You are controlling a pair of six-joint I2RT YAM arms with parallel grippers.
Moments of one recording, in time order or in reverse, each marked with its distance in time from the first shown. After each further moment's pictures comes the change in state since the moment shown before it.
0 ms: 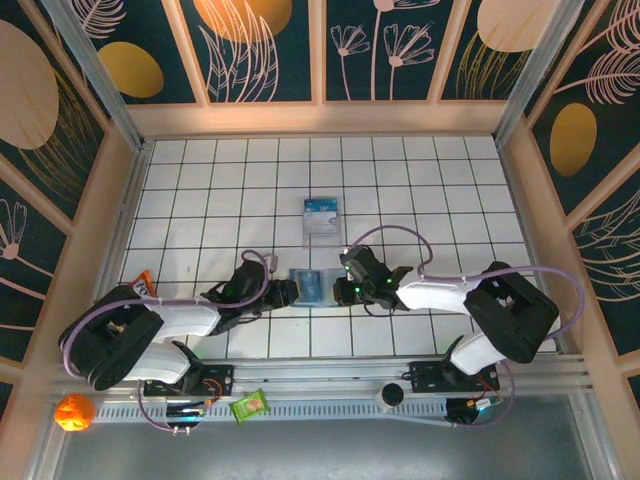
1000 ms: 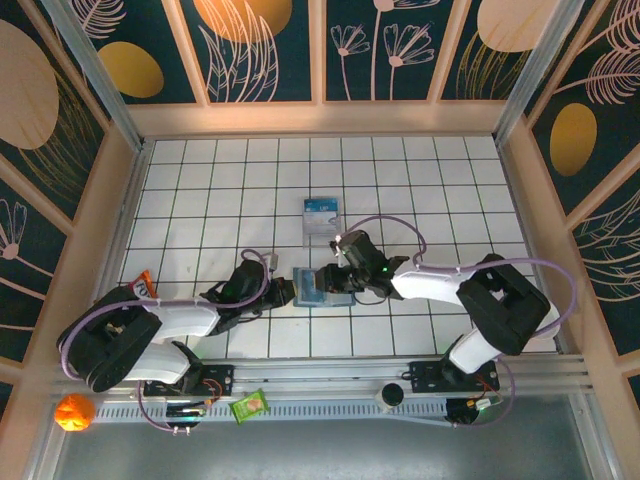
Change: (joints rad) left arm 0.003 -0.018 -0.003 0.012 0.006 -0.002; right arm -0.053 0.058 0.086 0.105 -0.215 0.079
